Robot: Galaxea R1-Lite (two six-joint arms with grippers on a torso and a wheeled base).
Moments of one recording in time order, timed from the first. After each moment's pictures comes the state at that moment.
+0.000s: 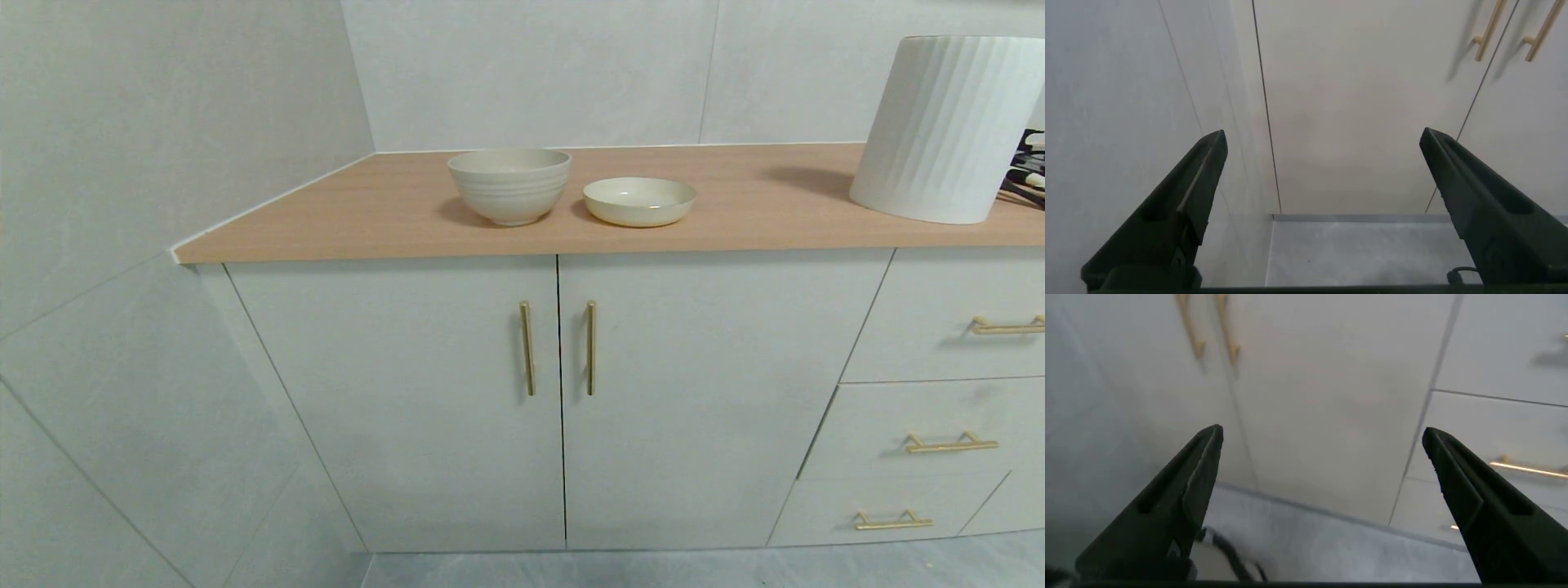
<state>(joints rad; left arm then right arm) 0.00 0.00 0.00 0.00 0.03 0.00 0.14 0.25 -0.19 -0.01 0.19 0.01</state>
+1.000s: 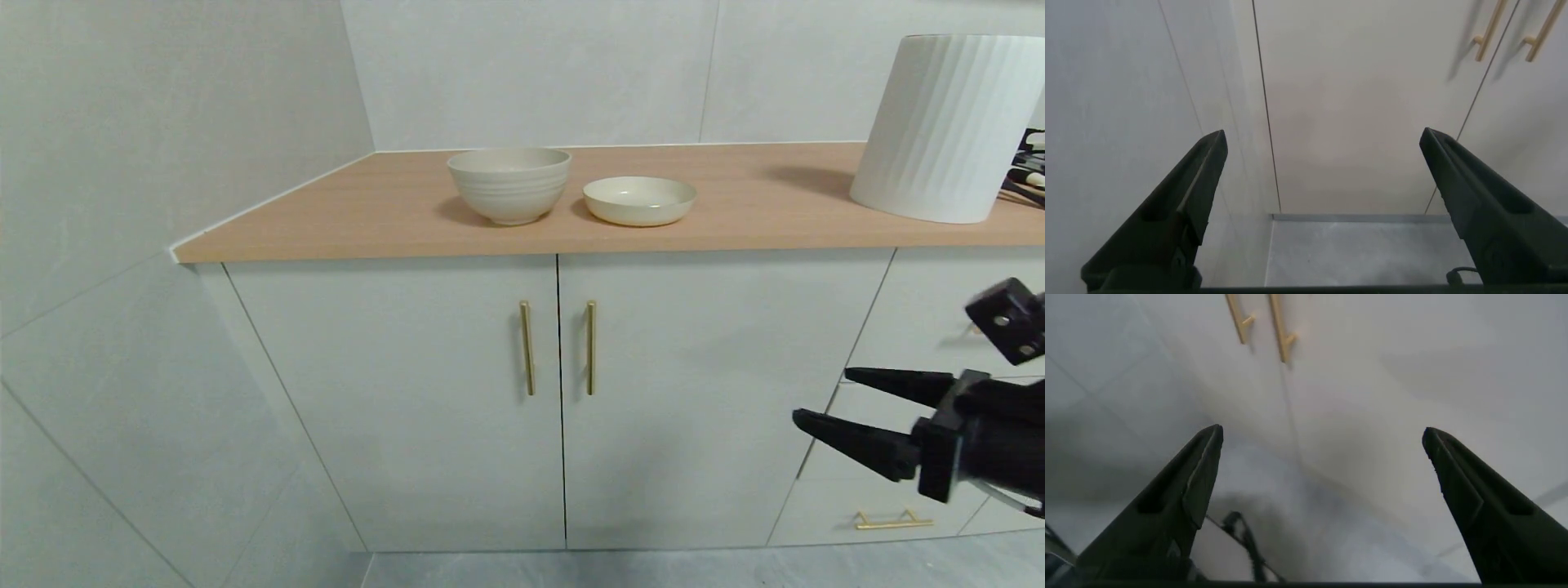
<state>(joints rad) 0.00 0.00 0.00 0.00 0.03 0.00 0.30 1.29 -0.48 -0.53 0.33 -0.04</state>
